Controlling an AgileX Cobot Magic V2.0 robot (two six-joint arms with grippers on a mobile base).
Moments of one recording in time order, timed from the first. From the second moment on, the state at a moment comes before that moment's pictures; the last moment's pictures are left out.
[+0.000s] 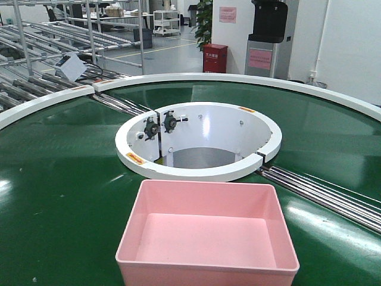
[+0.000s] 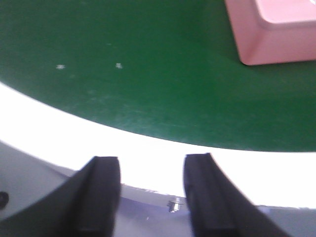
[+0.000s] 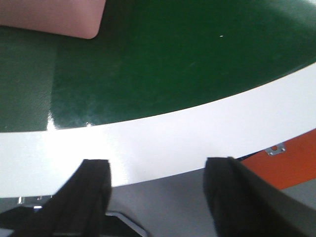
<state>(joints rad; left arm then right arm) -0.09 0.70 -0.68 -0.09 0.84 0.11 0.08 0.78 -0.61 0.00 0.86 -0.06</state>
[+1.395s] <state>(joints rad) -0.38 1.98 -1.72 -0.04 0.98 -0.10 0.21 1.90 -1.66 0.06 1.12 0.09</state>
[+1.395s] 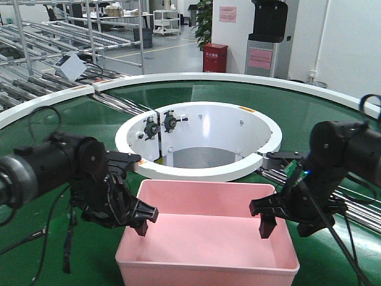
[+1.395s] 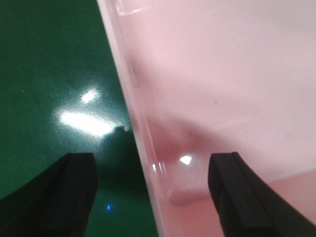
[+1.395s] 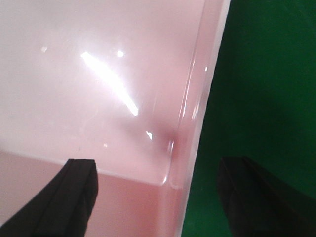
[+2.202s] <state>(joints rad) -0.38 2.13 -1.77 0.08 0.82 -0.28 0.21 2.19 -1.88 -0.08 1.12 0.27</state>
